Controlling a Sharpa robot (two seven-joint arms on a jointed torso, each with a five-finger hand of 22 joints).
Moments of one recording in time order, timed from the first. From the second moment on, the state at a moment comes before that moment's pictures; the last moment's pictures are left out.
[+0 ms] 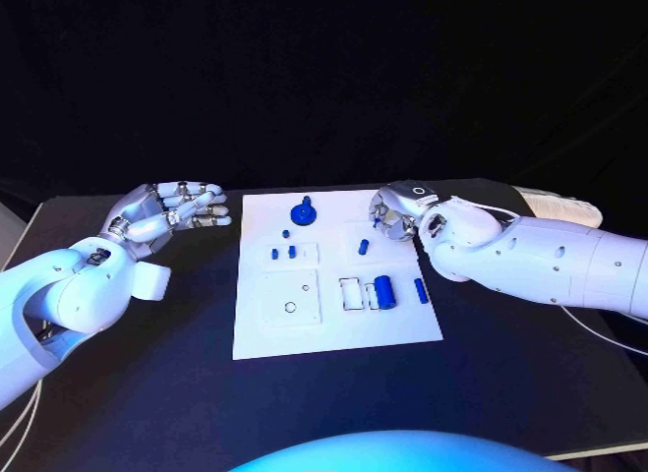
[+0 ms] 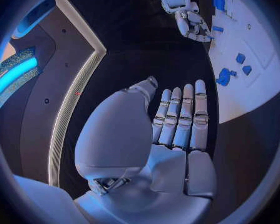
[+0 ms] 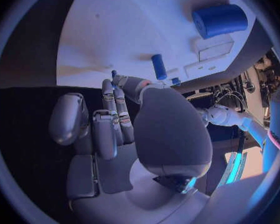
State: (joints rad) left arm 0.97 -0.88 0.27 1.46 -0.27 -0.07 0.29; left_hand 1.48 -0.17 0.37 0.25 0.05 0.89 0.20 0.22 0.34 1.04 0.17 0.08 0.07 0.94 0.13 0.30 0.27 0.18 0.99 0.23 0.18 0.16; right arm 1.14 -0.83 -0.08 1.35 -1.70 -0.47 -0.23; right_hand 1.38 -0.19 0.67 0.04 0.18 1.09 0.12 0.26 0.41 1.23 0.07 0.12 0.11 1.47 -0.02 1.47 1.31 0.08 1.47 0.07 1.11 1.22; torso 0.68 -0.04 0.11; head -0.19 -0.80
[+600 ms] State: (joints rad) left arm 0.96 -0.86 0.27 1.44 -0.27 -0.08 0.29; left_hand 1.48 -0.17 0.37 0.25 0.05 0.89 0.20 0.22 0.34 1.04 0.17 0.07 0.07 0.94 0.13 0.30 0.27 0.18 0.99 0.23 0.18 0.16; right arm 1.15 -0.87 -0.06 1.59 -1.67 -0.53 -0.22; right_hand 1.38 -0.19 0.68 0.03 0.18 1.09 0.12 0.26 0.41 1.24 0.07 0.11 0.11 1.47 -0.02 1.47 1.31 0.08 1.47 0.07 1.11 1.22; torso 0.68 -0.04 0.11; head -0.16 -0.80
